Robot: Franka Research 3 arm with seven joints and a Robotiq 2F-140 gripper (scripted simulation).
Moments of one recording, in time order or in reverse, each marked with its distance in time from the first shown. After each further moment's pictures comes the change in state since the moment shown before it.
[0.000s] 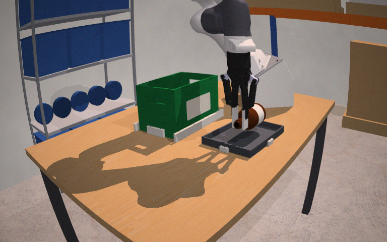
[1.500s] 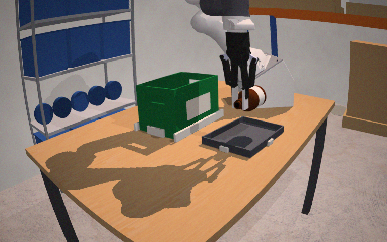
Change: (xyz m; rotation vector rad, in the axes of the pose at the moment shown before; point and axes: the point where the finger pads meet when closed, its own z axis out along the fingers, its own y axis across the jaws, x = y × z) arm 0.000 -0.001 -0.065 0.003 -0.001 -0.004
